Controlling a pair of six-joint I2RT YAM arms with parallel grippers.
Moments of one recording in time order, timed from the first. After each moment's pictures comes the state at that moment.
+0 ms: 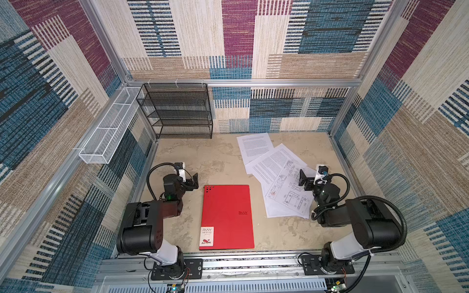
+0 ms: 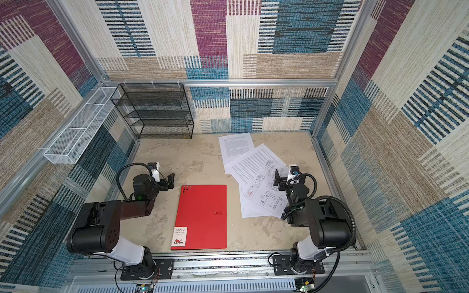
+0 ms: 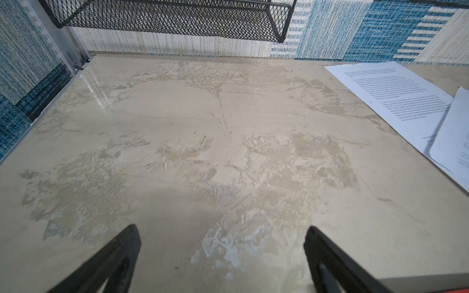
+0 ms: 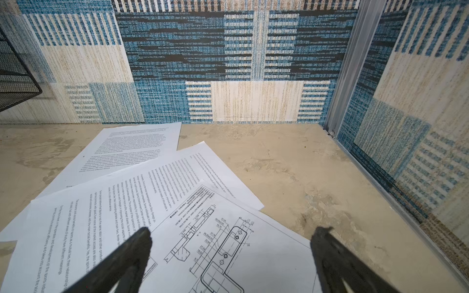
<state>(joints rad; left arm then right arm) 0.07 1.56 0.45 0.71 0.15 0.00 -0.01 1.54 0.22 1.24 -0.02 0.01</state>
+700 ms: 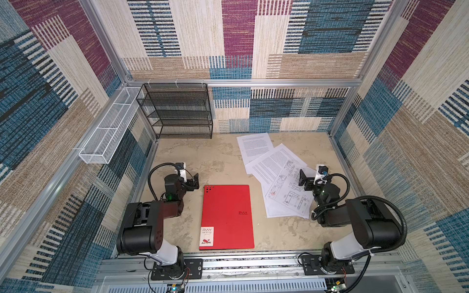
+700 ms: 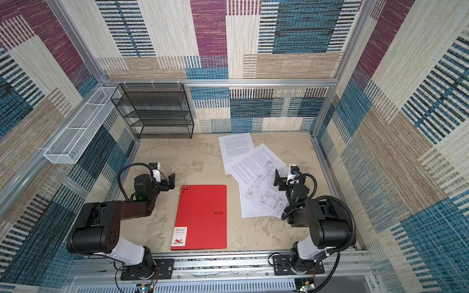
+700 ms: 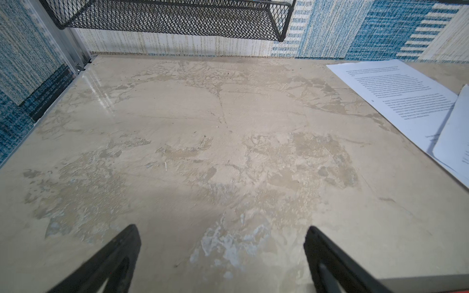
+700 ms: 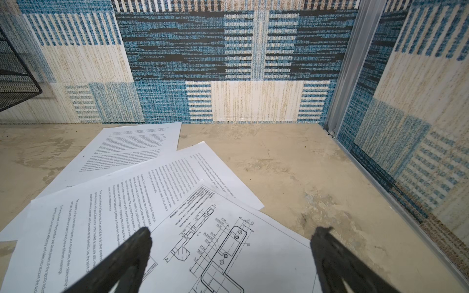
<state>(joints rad) 0.06 1.55 0.45 0.71 0.13 0.00 -0.01 1.54 0.22 1.24 -0.02 0.01</state>
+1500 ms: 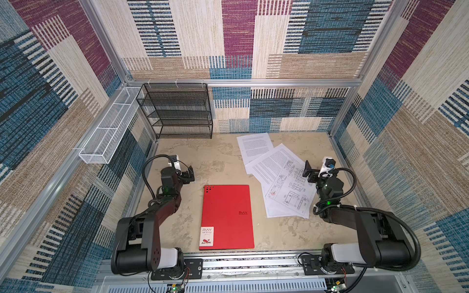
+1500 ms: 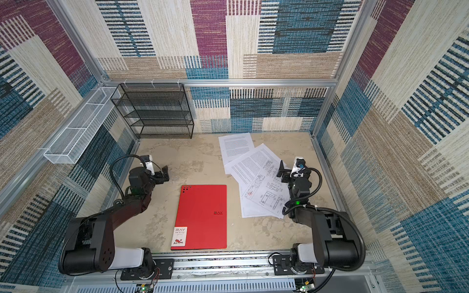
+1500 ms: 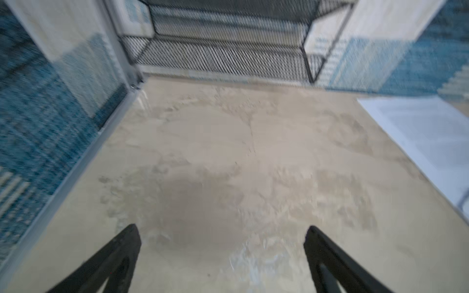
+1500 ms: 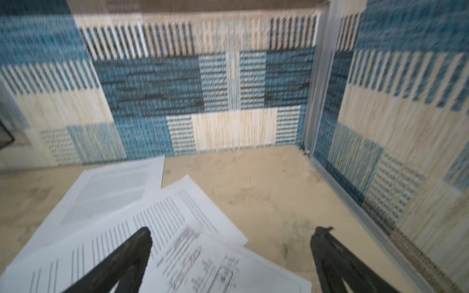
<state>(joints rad) 0.06 1.34 0.65 0.31 -0.09 -0.12 -0.01 1.32 0.35 0.98 0.13 0.10</state>
